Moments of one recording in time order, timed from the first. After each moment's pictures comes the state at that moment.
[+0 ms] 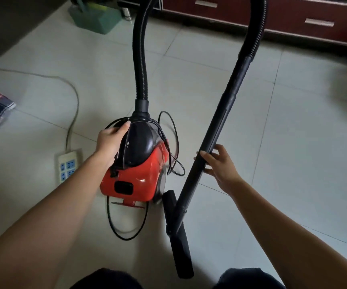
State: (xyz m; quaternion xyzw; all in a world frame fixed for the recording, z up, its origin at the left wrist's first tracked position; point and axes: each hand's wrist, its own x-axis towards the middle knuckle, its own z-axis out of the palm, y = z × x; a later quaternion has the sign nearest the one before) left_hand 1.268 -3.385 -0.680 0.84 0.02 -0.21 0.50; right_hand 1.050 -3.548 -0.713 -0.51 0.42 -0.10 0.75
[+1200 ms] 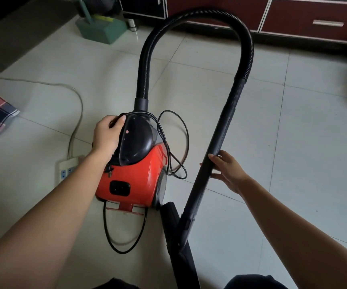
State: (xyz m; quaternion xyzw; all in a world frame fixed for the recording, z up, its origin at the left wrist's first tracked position) left_hand 1.301 -3.374 -0.708 0.85 -0.10 -0.12 0.49; right_hand 1.068 -3.554 -0.777 -0.51 0.39 -0.06 0.76
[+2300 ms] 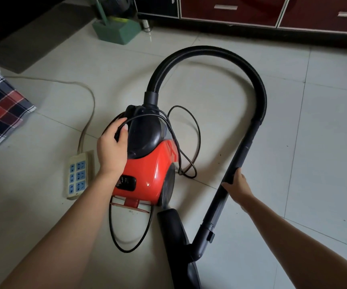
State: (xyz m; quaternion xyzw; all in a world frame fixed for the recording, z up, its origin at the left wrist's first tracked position) left_hand 1.259 -3.345 -0.731 0.88 -0.20 0.05 0.44; right_hand 1.046 -3.543 -0.861 -0.72 0.48 0.03 0.49
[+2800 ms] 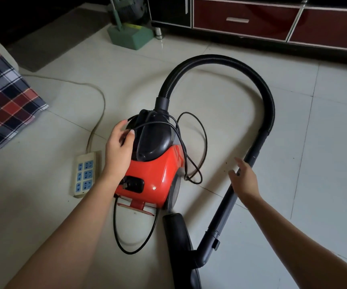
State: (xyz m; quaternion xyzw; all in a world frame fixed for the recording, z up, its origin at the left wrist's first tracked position) left_hand 1.257 -3.336 -0.721 0.83 -0.13 -0.04 0.54; right_hand 1.068 -3.541 -0.811 -0.77 0.44 -0.09 0.45
